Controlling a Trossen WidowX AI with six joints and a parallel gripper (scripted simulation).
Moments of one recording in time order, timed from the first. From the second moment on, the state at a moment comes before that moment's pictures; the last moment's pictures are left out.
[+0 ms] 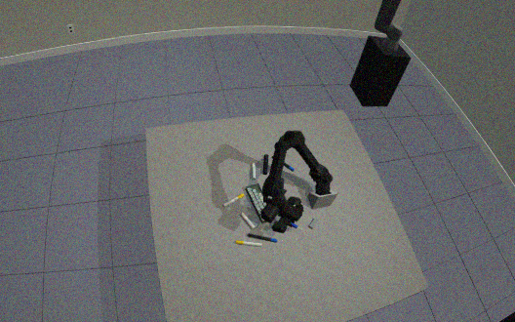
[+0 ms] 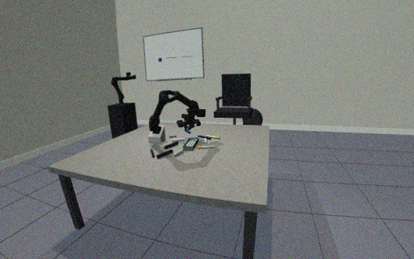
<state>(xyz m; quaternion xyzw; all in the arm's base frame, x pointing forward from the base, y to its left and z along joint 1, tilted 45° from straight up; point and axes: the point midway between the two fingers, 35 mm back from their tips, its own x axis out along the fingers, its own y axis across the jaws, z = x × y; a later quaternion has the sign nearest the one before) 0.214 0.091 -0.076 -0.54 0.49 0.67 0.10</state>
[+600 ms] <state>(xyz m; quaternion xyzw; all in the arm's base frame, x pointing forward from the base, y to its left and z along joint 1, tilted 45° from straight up) 0.243 0.086 -0.053 -0.43 0.68 0.49 0.34</state>
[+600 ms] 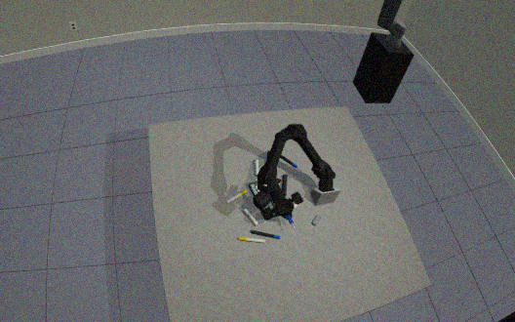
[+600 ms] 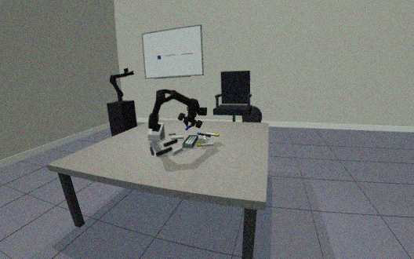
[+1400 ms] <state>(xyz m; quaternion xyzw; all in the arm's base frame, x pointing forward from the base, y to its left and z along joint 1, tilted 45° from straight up) 0.278 0.071 -0.016 -0.15 0.80 0.17 0.55</state>
